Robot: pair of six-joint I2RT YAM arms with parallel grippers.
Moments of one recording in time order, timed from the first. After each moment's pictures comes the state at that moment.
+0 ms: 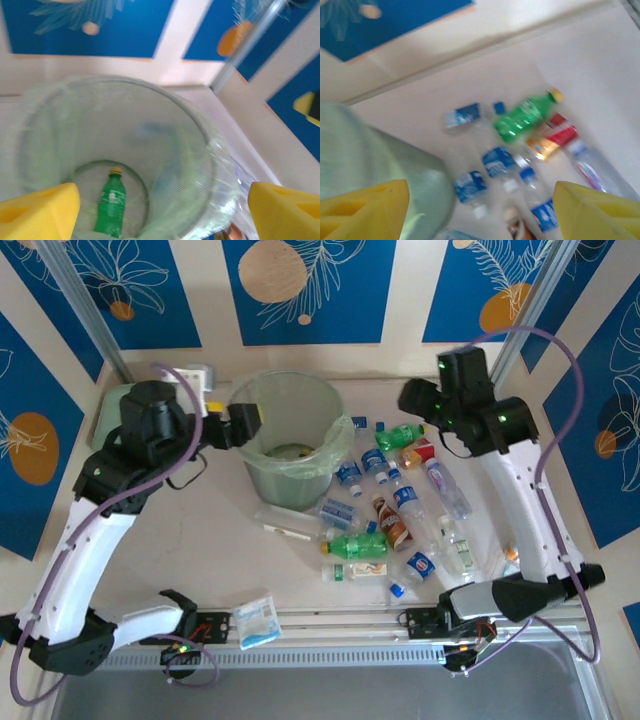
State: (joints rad) left arm -0.56 1.15 1.60 -0.81 0.07 -0.35; right arm 0.29 1.34 1.75 -1.14 0.18 0.59
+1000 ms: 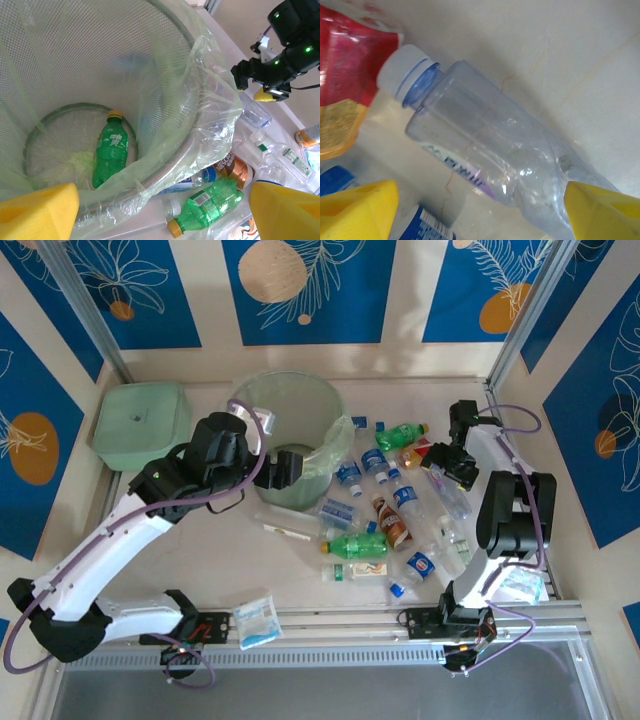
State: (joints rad) left arm -0.78 1.17 1.41 -0.81 -0.03 -0.36; right arm -0.08 1.76 1.29 -0.94 0.02 0.49
